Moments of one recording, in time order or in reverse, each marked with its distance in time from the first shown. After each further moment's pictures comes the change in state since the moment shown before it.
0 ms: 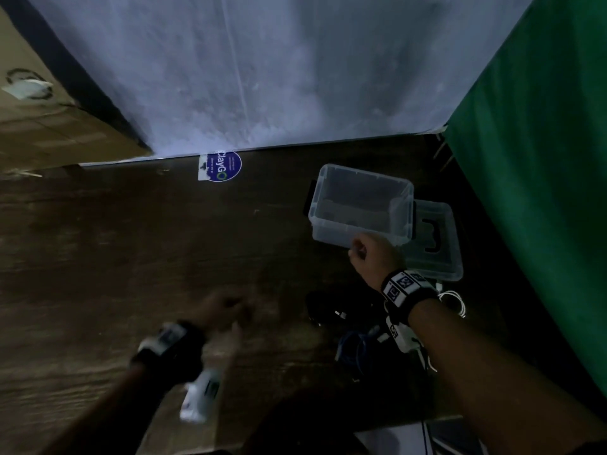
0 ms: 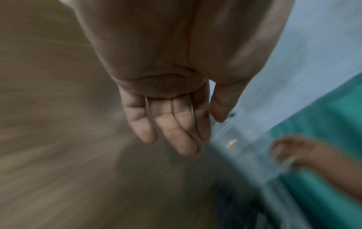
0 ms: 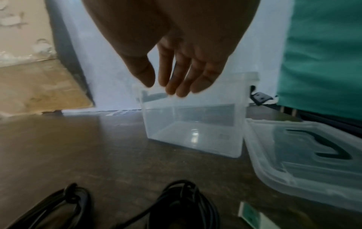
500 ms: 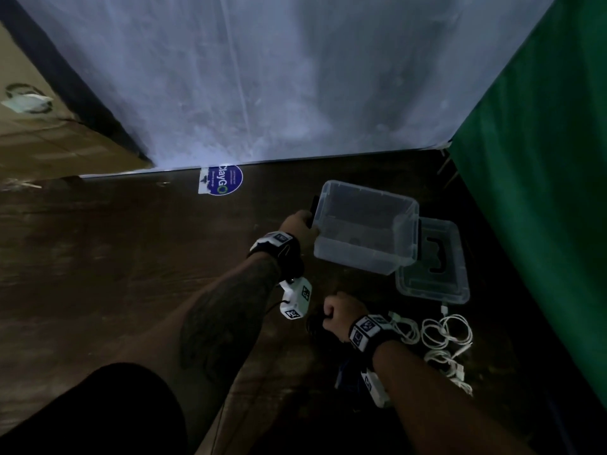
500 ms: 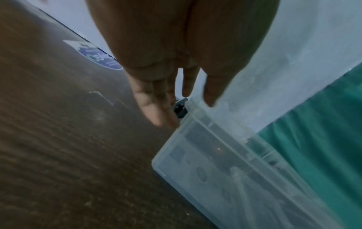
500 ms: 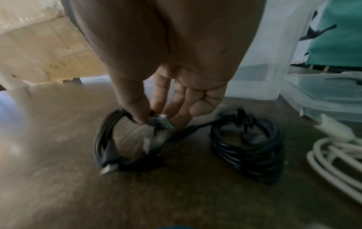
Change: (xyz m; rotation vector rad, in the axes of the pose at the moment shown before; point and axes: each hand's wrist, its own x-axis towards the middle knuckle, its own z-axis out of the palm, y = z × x) left_hand 0.173 0.206 -0.006 -0.084 0.207 0.166; right_hand -0.022 -0.028 0.060 -0.112 -0.537 0.145
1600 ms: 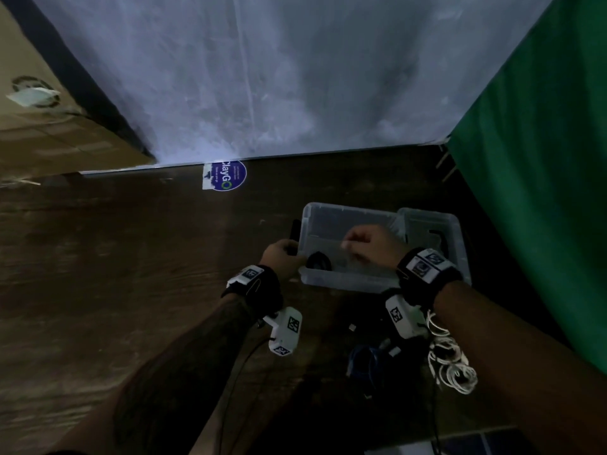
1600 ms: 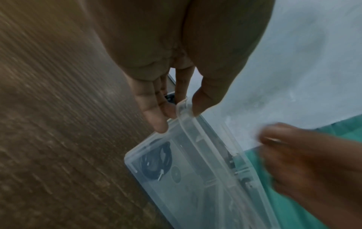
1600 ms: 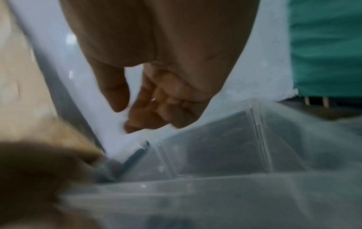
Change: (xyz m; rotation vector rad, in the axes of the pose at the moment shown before) left_hand -0.053 -0.074 -0.006 -0.307 -0.053 -0.162; right_hand -0.006 -0.024 -0.122 0.463 0.116 -0.090
